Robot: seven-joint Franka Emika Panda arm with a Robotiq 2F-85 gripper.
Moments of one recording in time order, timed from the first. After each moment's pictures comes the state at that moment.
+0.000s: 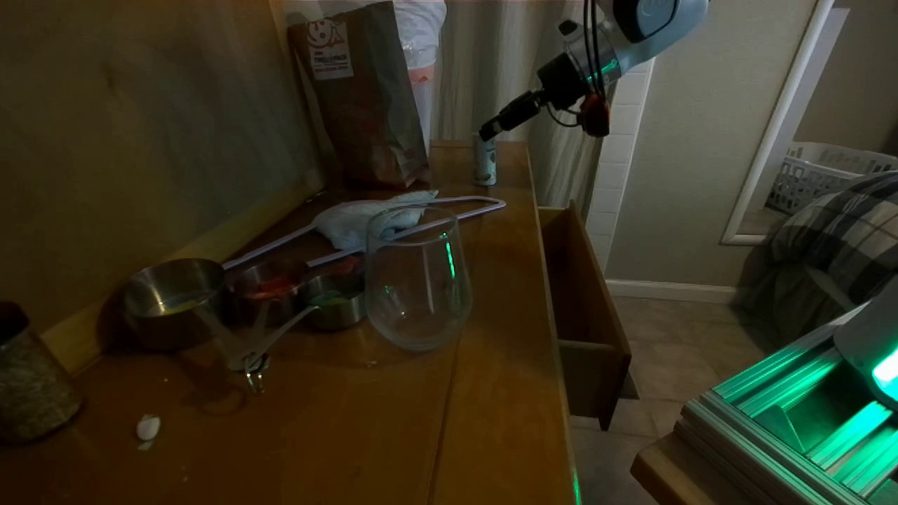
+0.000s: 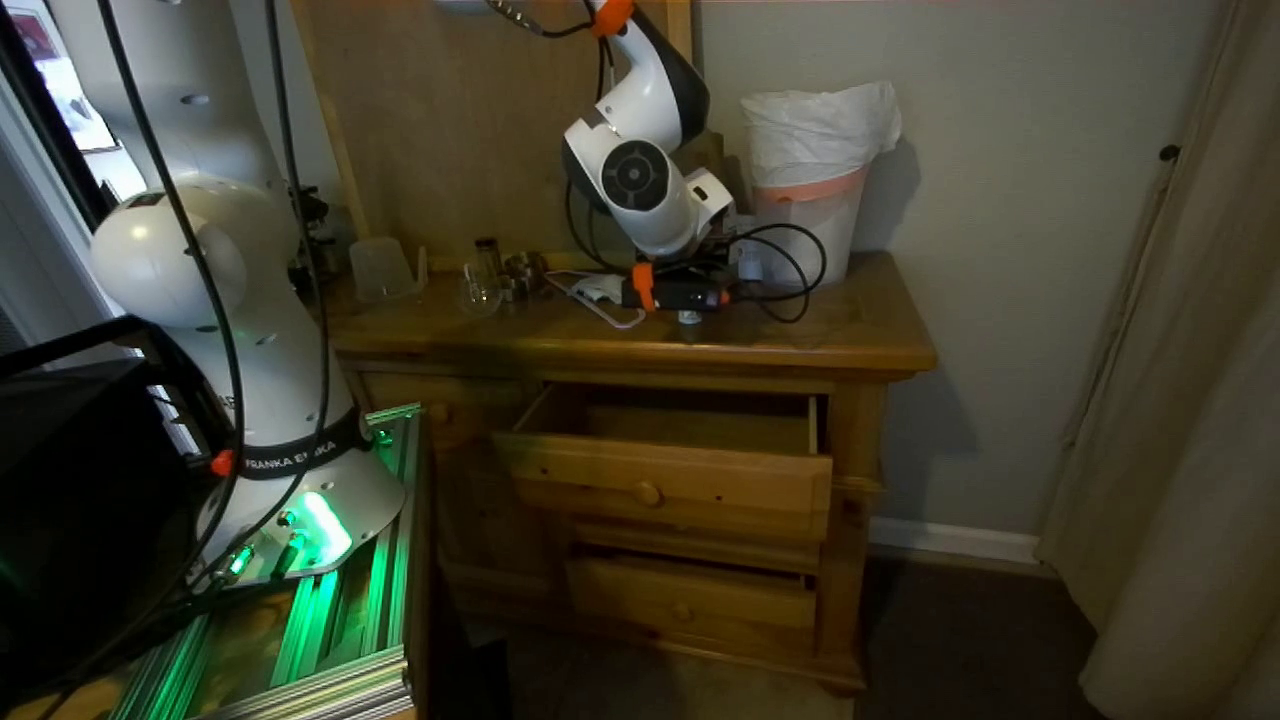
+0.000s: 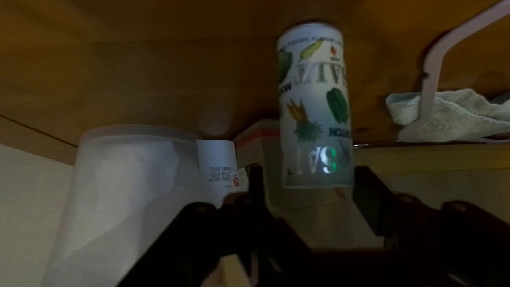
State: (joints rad) arm 0.04 0.13 0.10 -2.42 1.80 2.46 -2.40
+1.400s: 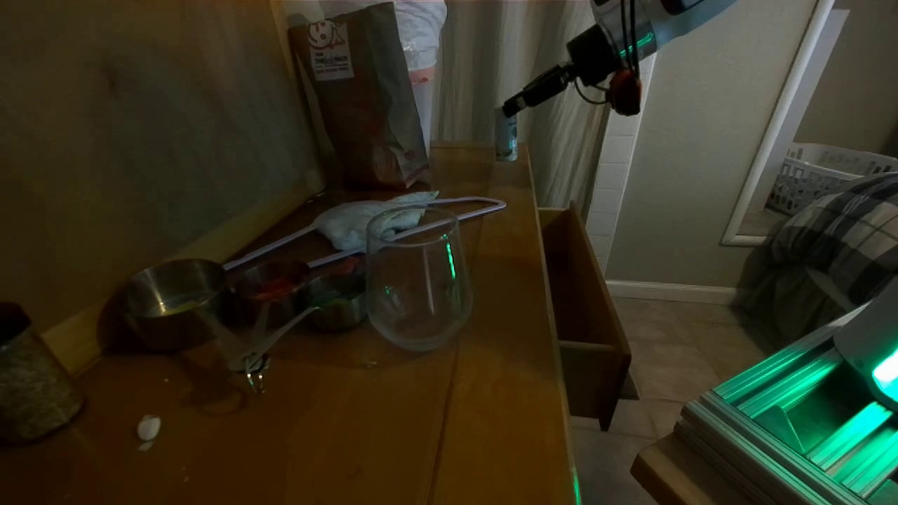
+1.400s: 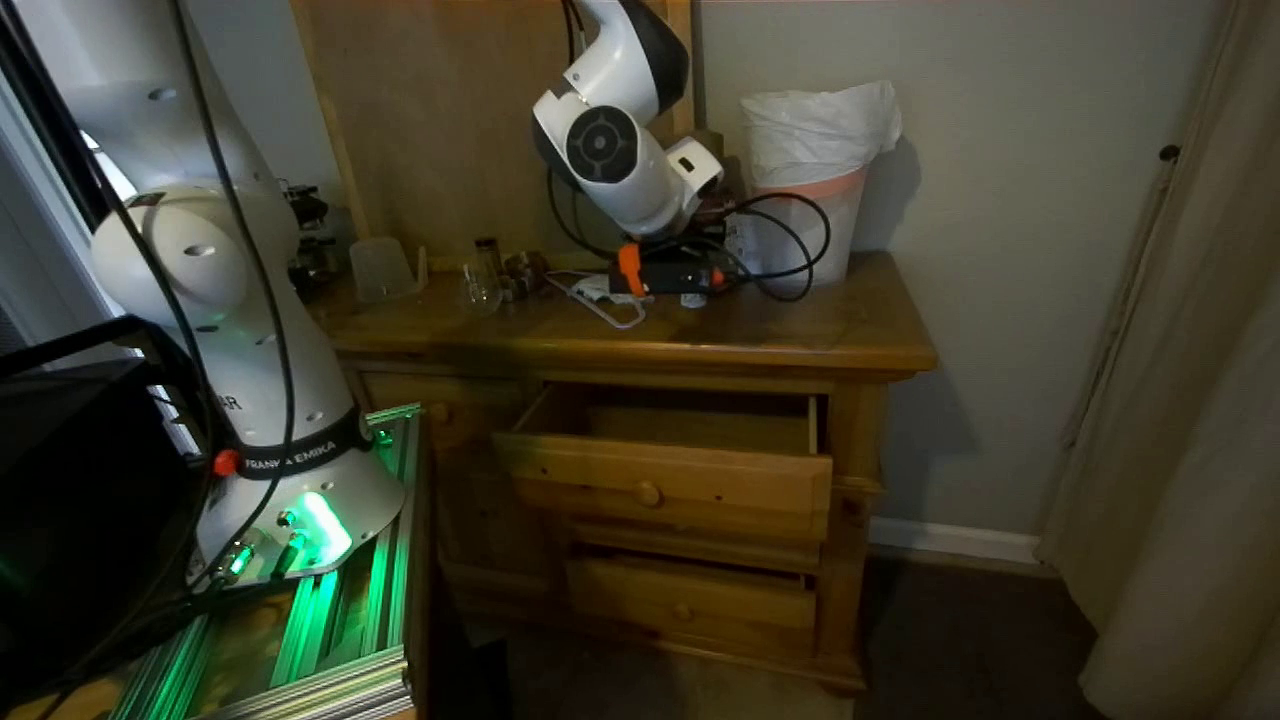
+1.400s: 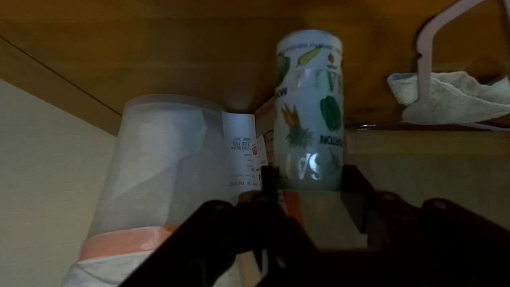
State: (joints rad) arm 0.04 -0.05 0.04 -2.54 1.78 2.46 -2.40
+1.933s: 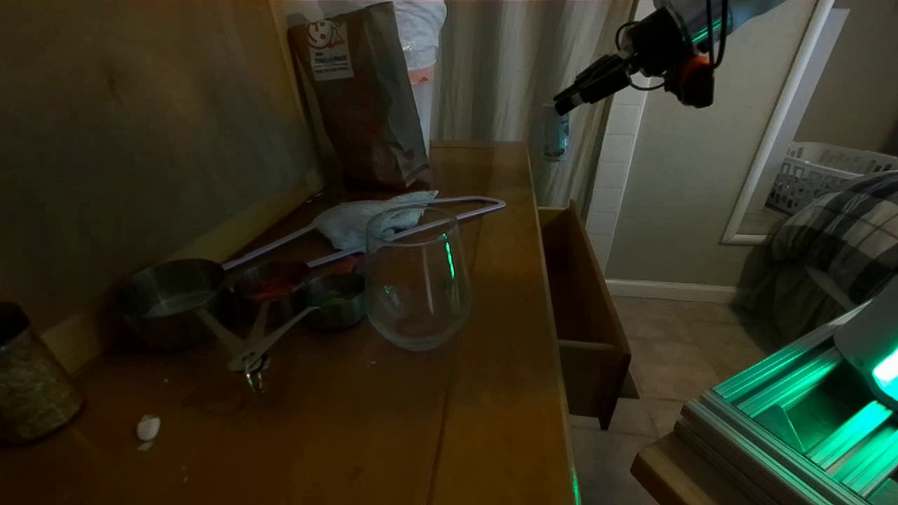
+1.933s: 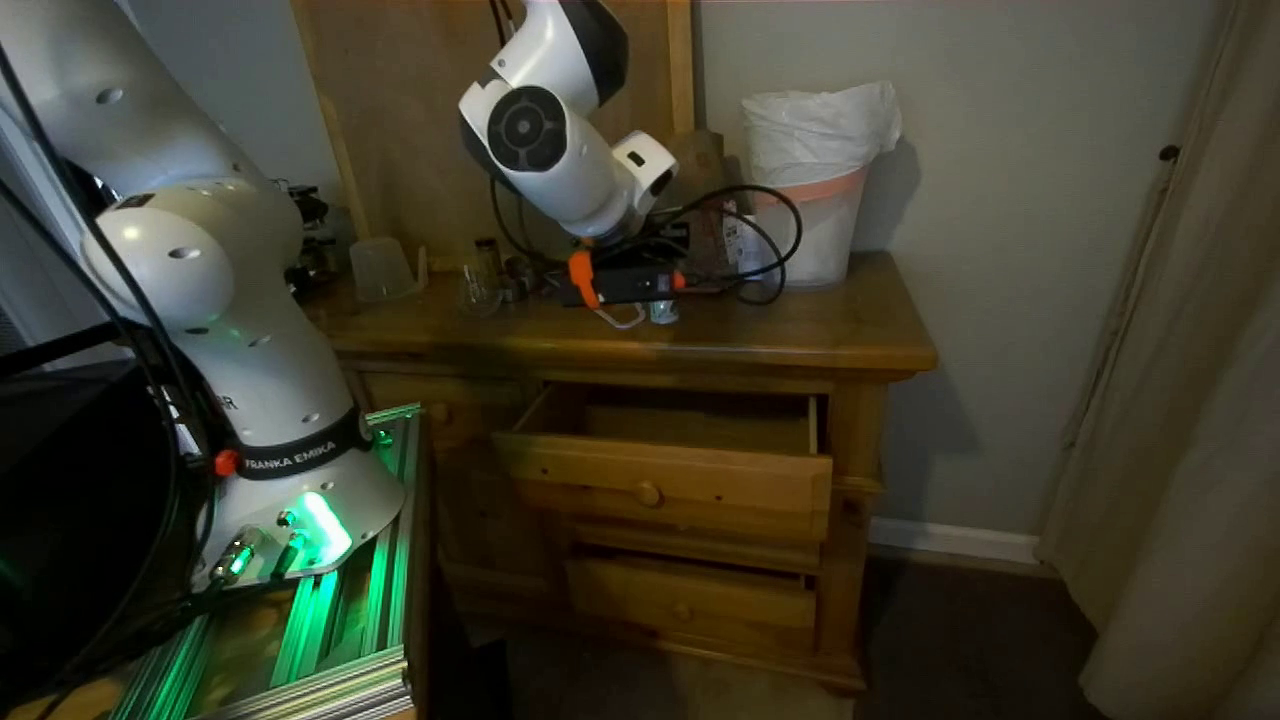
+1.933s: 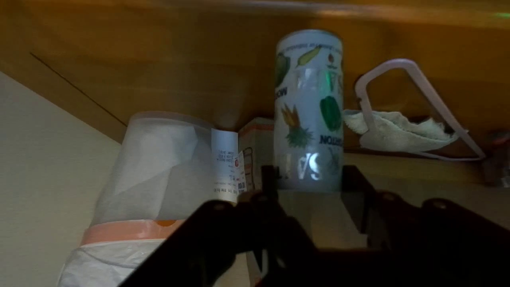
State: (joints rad) arm -0.03 -0.28 0.00 -2.76 1.62 2.43 -2.40
